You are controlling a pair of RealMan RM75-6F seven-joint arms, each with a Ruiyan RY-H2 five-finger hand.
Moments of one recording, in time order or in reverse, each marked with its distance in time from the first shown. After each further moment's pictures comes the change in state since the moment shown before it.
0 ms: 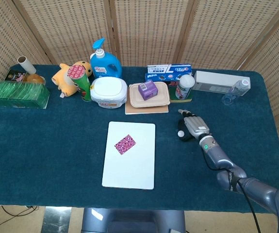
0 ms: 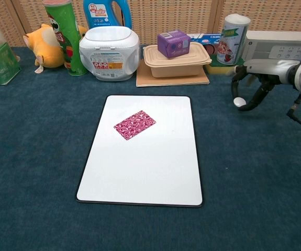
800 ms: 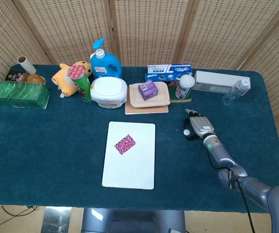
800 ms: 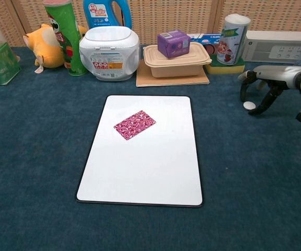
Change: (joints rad) left arm -0.002 -0.002 -0.002 -0.001 -0.004 -0.002 0.008; right arm -0.002 -0.069 -0.035 0.181 0.020 -0.032 0.018
